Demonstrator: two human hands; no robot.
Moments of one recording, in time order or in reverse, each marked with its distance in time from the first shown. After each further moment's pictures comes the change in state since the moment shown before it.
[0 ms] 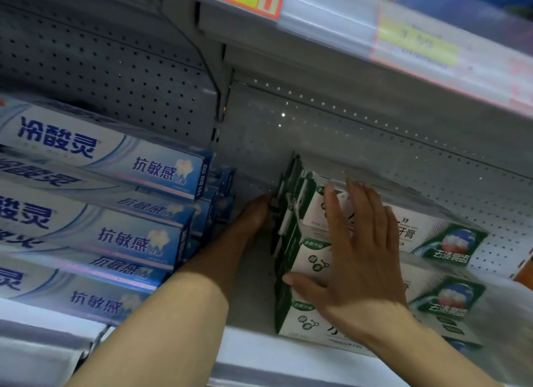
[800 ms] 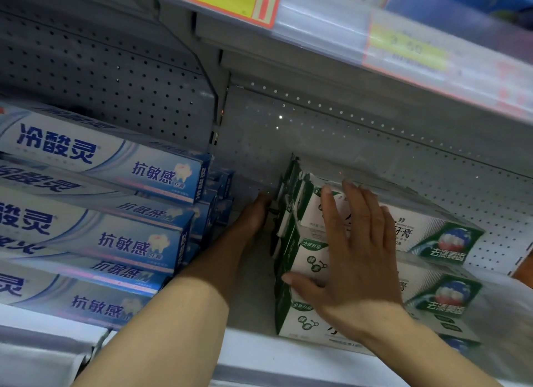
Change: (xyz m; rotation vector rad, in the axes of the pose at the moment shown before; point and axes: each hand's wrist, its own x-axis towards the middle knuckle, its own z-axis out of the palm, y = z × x) left_hand 0.009 -0.008 -0.002 -0.030 0.010 0.006; right_hand 0.001 -0.001 0.001 -0.016 0.016 0.009
